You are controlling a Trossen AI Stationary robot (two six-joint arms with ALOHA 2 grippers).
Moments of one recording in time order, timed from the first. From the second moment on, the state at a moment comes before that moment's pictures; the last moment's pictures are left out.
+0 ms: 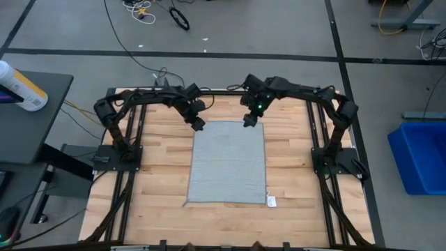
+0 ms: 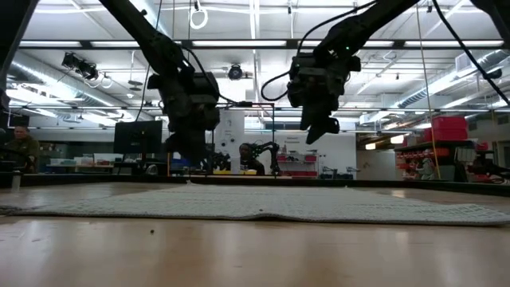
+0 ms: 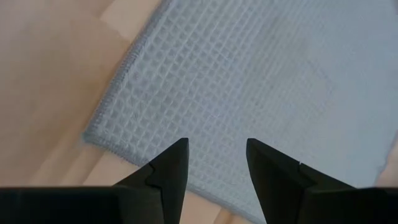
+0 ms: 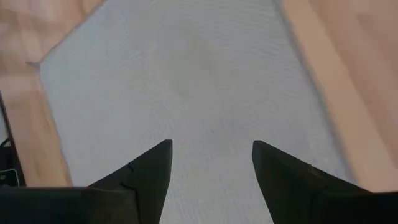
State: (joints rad) left arm 0.63 1.77 1.09 -0.61 0.45 -0.09; right arm -0.58 1.82 1.42 -0.93 -0.50 -0.02
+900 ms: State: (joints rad) left arm 0.83 1.80 1.09 -0.60 0.39 -0.09; right arm -0.81 1.82 1.38 -1.14 -0.49 -0.21
